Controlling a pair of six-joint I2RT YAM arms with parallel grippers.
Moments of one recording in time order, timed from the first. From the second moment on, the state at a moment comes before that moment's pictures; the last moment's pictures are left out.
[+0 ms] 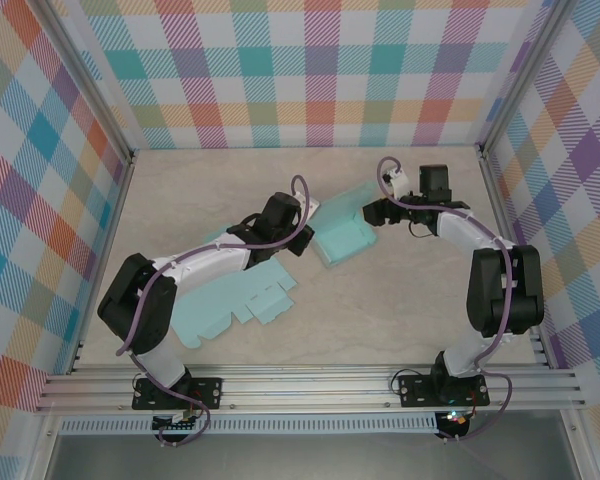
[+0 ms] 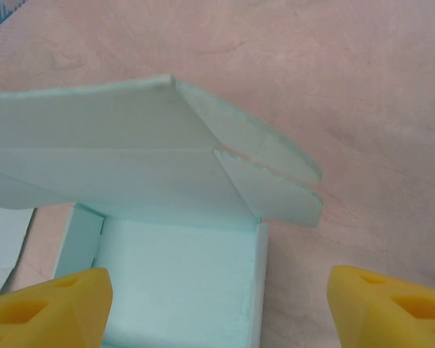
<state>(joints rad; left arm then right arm) -0.68 1.68 1.14 -0.15 -0.05 0.04 0.10 1.68 1.11 -0.18 -0.62 -0.20</state>
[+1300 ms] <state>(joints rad) -0.66 1.69 1.20 -0.22 0.02 0.05 0.13 1.65 1.07 -0.16 -0.62 -0.25</state>
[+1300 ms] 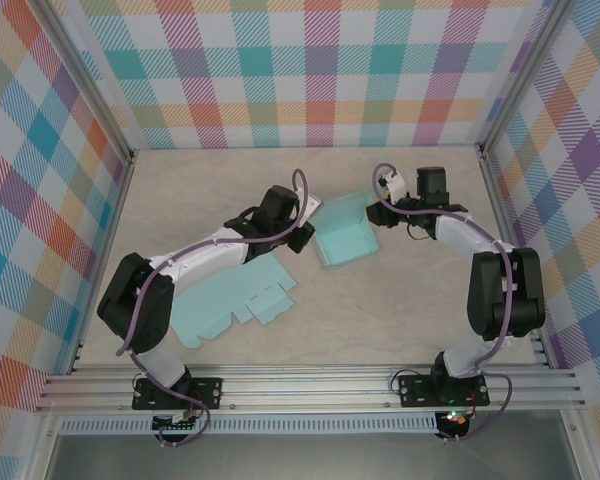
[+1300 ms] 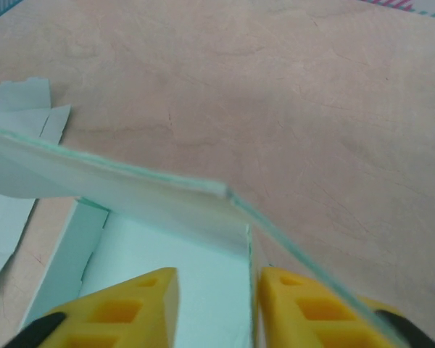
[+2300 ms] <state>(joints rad) -0.73 1.84 1.31 -0.15 -0.47 -0.35 0.41 1.77 1.17 0.02 -0.02 -0.05</state>
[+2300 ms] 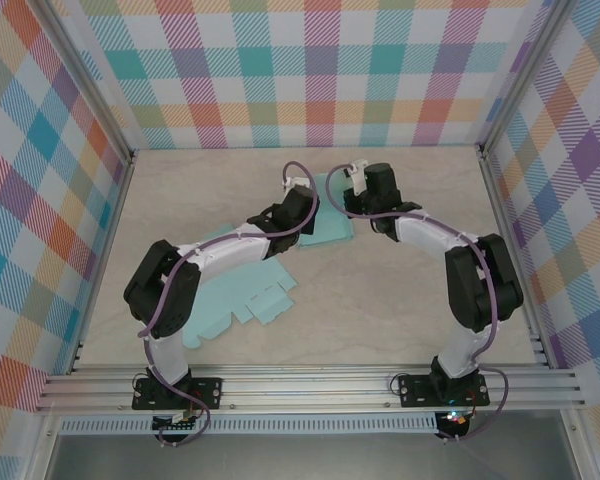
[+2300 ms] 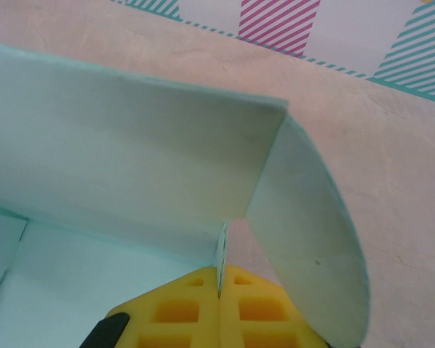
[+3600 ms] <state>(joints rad) -0.74 1.80 1.00 0.11 -0.56 -0.48 0.56 1.75 0.88 0.39 0.16 0.19</state>
